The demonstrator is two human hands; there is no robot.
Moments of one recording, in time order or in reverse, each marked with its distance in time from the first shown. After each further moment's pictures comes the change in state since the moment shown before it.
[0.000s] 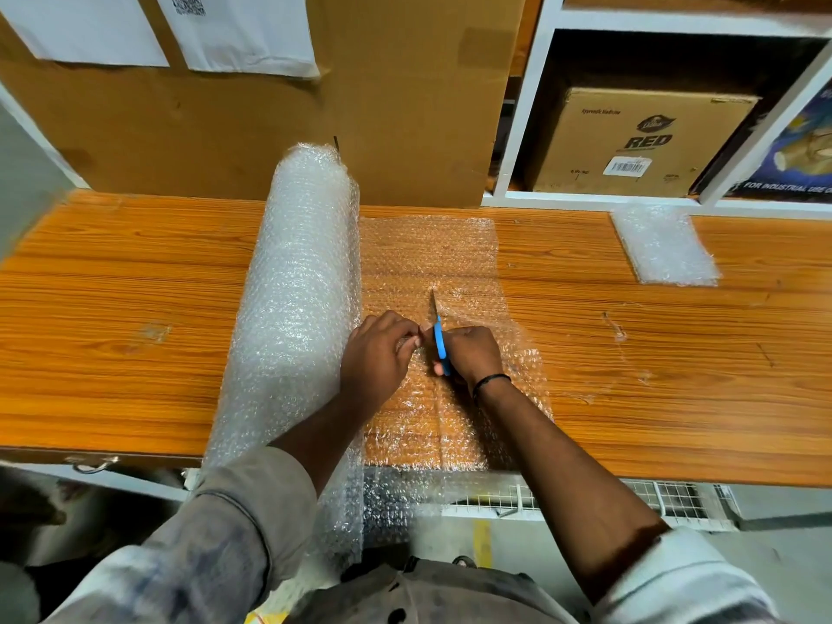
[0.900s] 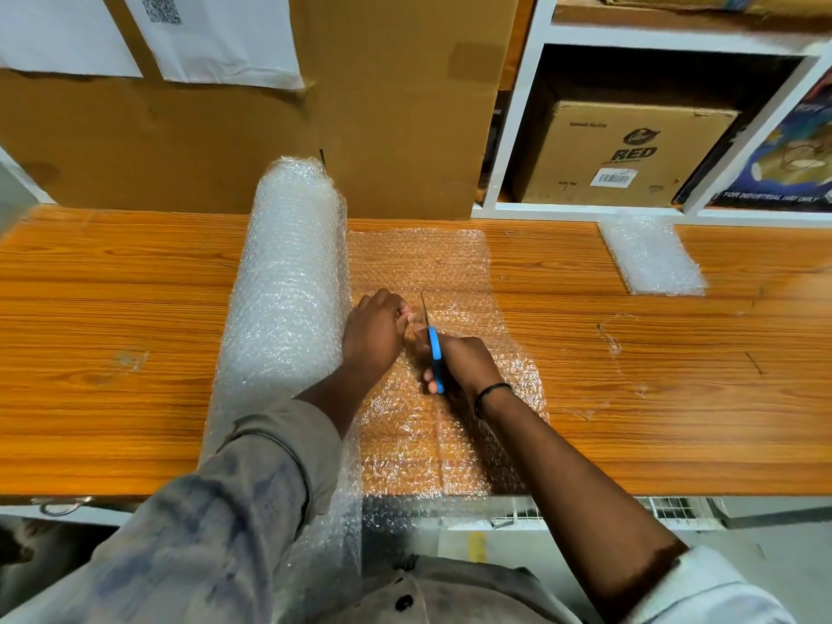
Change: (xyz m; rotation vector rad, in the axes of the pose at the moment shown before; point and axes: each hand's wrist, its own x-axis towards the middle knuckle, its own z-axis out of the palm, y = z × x) left_hand 0.075 -0.017 0.015 0.064 -0.094 -0.092; right_hand 0.010 -0.011 0.004 0.159 -0.098 0.067
